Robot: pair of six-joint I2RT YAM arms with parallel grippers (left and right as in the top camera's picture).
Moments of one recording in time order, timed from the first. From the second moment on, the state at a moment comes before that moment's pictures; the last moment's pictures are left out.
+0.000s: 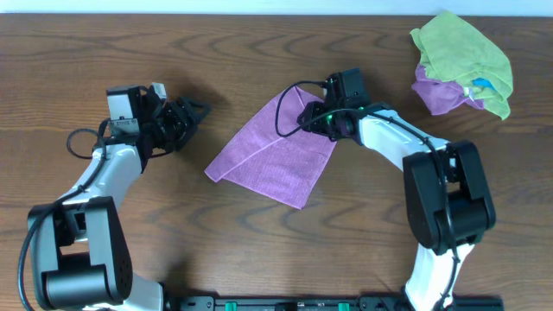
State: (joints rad) left arm 0.12 1.69 0.90 -0.08 0.71 -0.76; right arm 0.31 2.04 1.25 -0.24 -0.34 0.55
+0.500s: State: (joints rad) left arm 0.15 1.69 0.90 -0.08 0.72 -0.74; right arm 0.31 2.07 1.25 -0.18 -0.34 0.57
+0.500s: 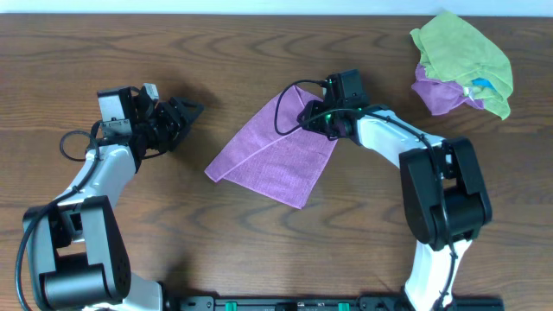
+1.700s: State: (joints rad) left arm 0.30 1.69 0.90 -0.19 0.77 -0.62; right arm 0.47 2.01 1.32 -0.01 -0.28 0.62
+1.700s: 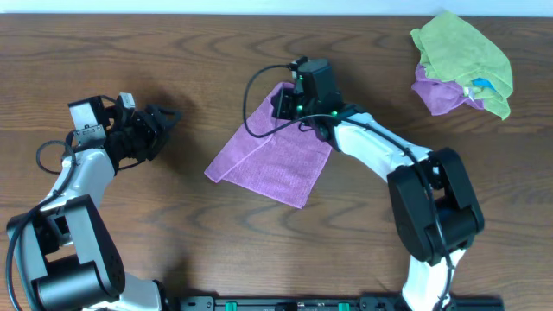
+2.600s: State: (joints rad) left arm 0.31 1.69 0.90 -0.24 0.78 -0.56; right arm 0.58 2.42 1.87 -0.10 -0.23 0.64
